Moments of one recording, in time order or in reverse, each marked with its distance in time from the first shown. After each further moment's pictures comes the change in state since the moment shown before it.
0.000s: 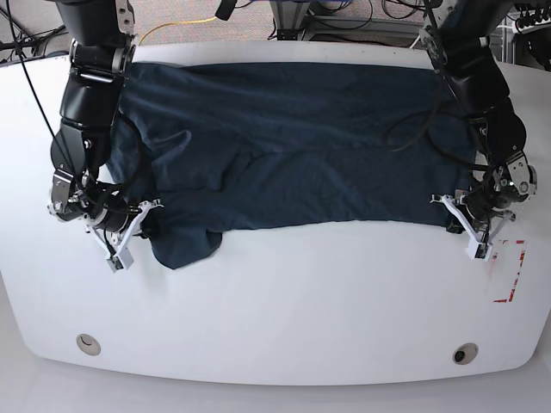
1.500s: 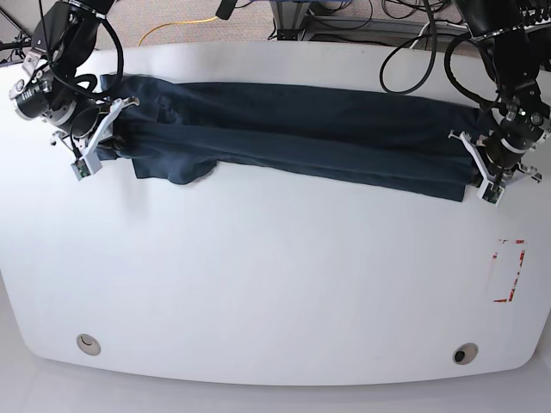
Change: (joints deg) left arm 24.5 -4.7 -0.4 27.8 -1.2 -1.3 -0.3; right arm -32.9 -2.4 20.6 43.1 20.6 0.2 -24.3
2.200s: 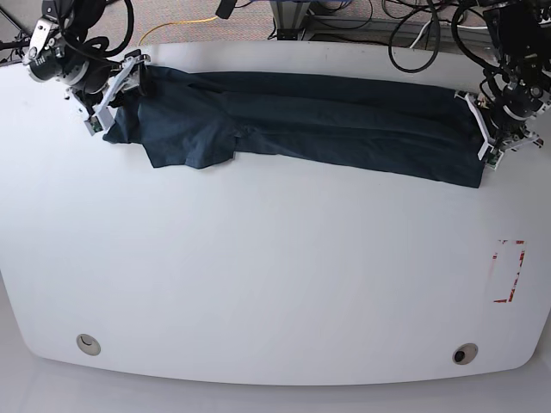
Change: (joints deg) left arm 9.7 -3.1 0.5 0.2 0.8 0.1 -0.1; right arm -11.6 -1.9 0.1 0.0 -0.4 0.0 1.7
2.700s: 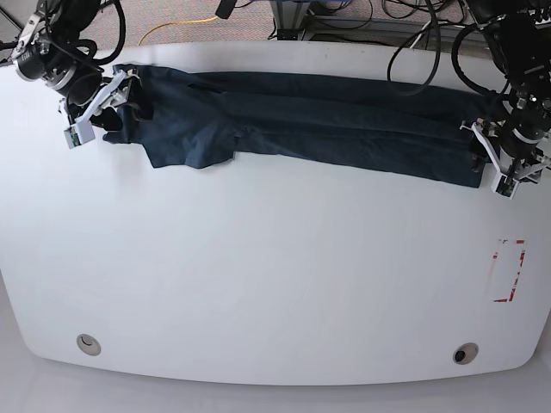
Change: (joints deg) left arm -8.0 3.5 -5.0 6.5 -5.1 0.0 8.4; right arm 2.3 -2.4 5.4 2.5 12.2 0.0 1.4
